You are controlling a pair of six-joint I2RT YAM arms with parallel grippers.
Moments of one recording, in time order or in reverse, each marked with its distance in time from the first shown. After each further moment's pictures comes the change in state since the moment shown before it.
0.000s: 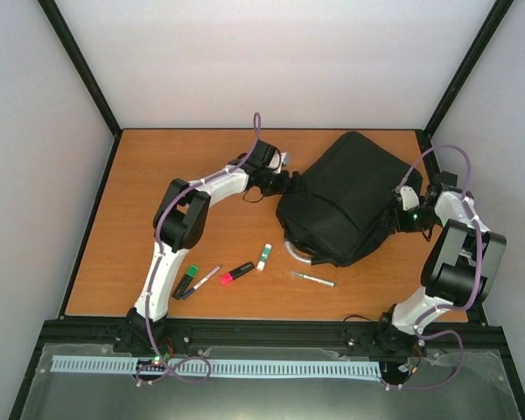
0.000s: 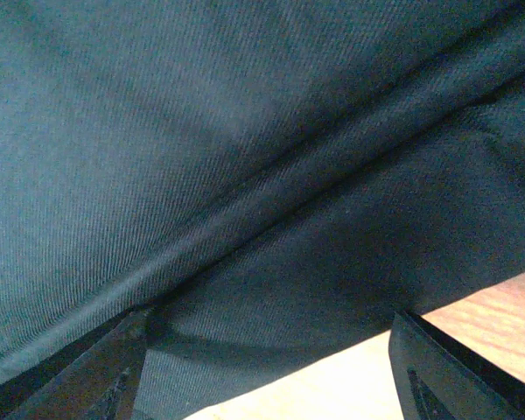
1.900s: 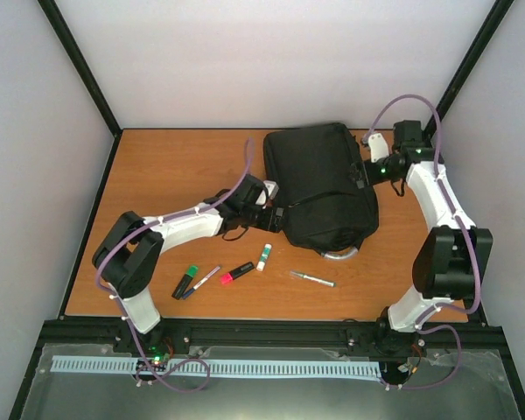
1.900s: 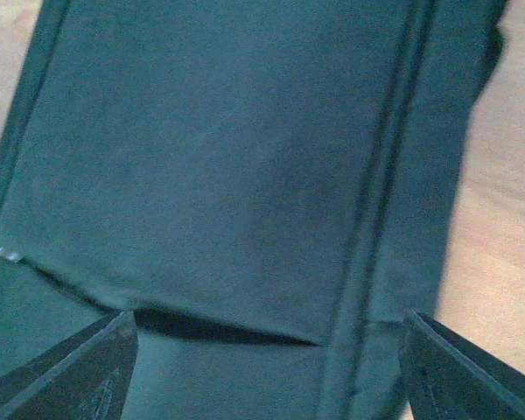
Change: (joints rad) left arm -0.152 -0.617 -0.730 0.183 -0.280 0.081; right arm 0.339 0.060 0.412 0.060 0.069 0.244
